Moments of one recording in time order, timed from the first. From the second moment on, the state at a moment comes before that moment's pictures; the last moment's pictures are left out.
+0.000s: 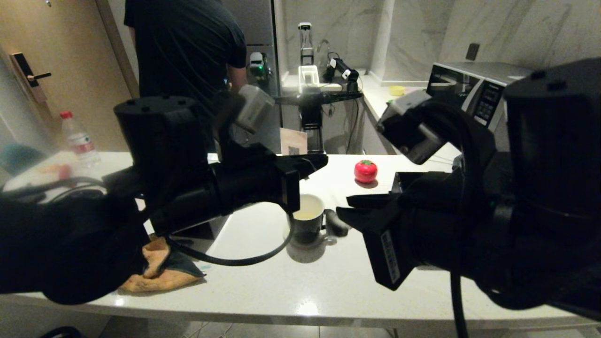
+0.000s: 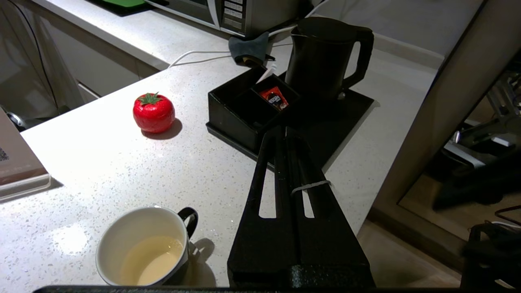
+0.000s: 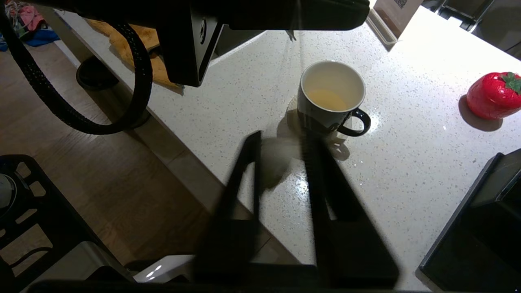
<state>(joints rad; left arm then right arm) -0.66 1.67 -0.89 -0.76 -0.33 -0.10 1.05 1.50 -1.15 0.01 -0.32 0.06</state>
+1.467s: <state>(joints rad) -0.66 1.63 -0.85 -0.76 -0.33 -0.09 0.99 1.40 -1.00 -0.08 -0.54 0.09</state>
